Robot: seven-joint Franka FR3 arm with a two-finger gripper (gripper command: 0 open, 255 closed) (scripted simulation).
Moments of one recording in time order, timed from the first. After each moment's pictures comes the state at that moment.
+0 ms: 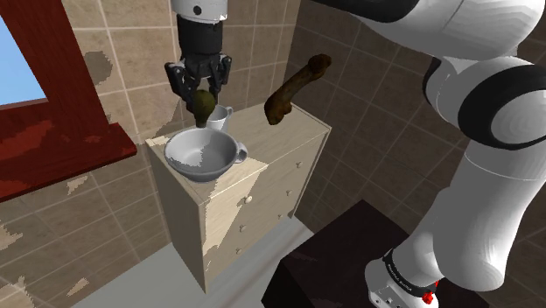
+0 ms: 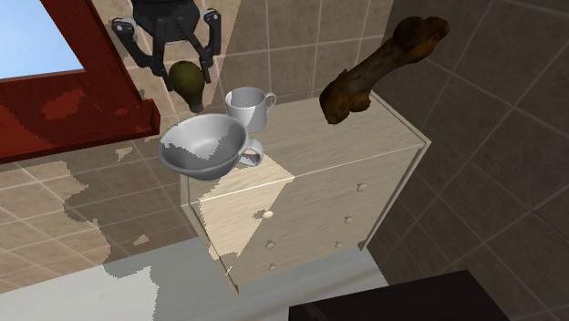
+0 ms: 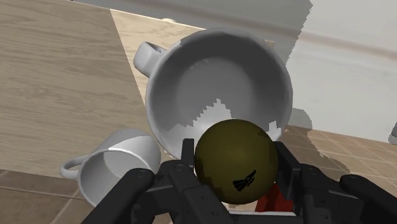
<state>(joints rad) 0.37 0.31 0.33 -1.21 -0.09 1.51 0.39</state>
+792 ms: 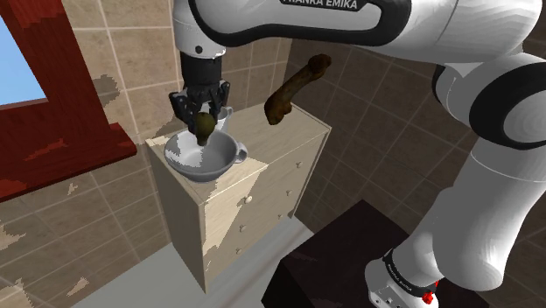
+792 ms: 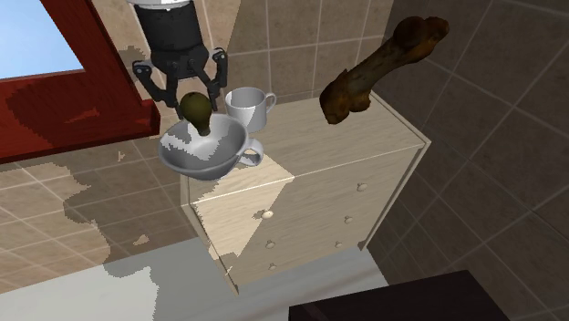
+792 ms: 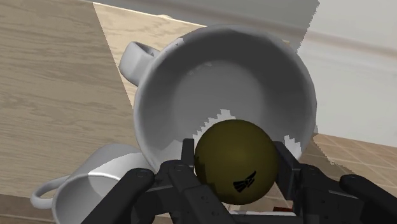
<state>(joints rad) 0.35 0.27 0.33 -1.42 -0.07 1.68 0.39</state>
